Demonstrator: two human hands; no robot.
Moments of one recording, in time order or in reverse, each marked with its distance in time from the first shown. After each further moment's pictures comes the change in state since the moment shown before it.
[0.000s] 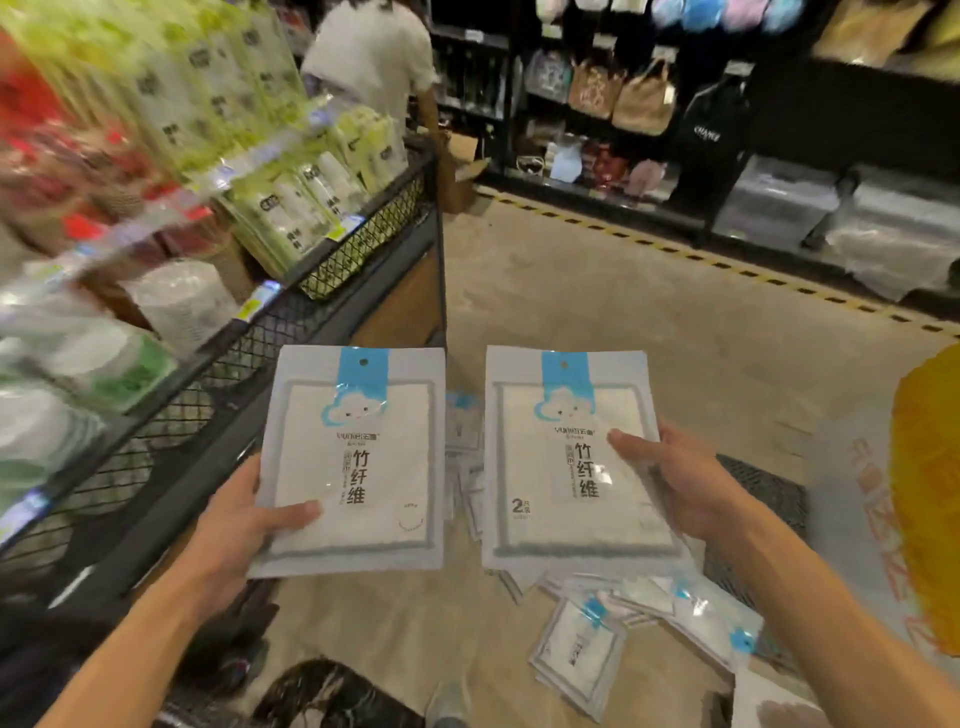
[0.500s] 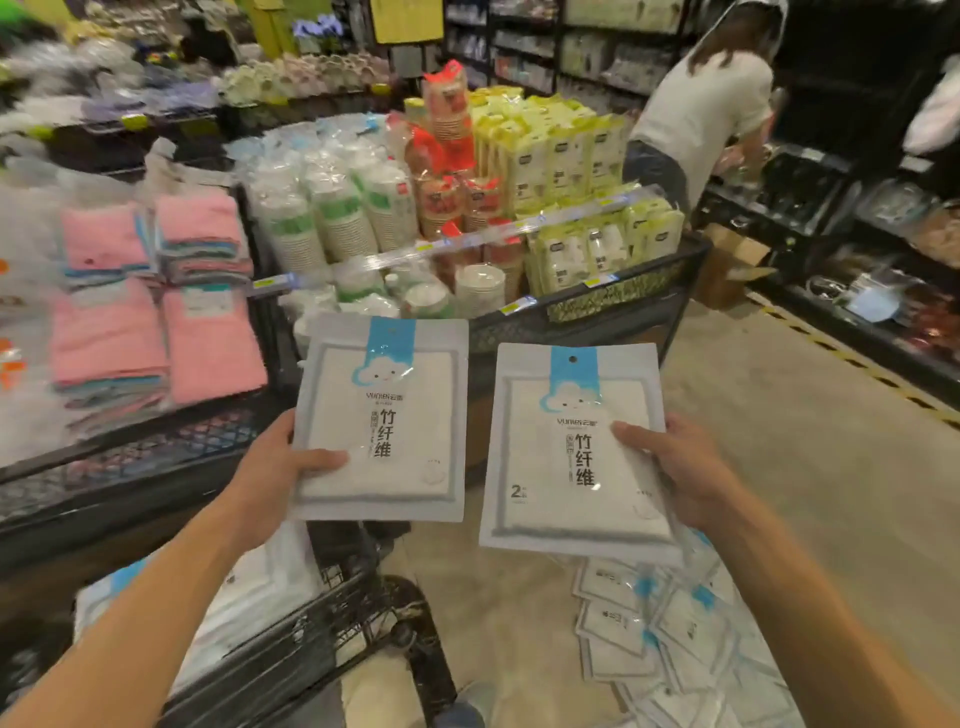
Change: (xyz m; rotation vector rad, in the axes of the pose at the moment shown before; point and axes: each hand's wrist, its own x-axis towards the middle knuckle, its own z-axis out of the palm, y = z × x) left_hand -0.245 0.001 -0.024 -0.245 0.594 0.155; right_hand -0.051 -0.042 0.122 -0.256 -0.545 -0.026
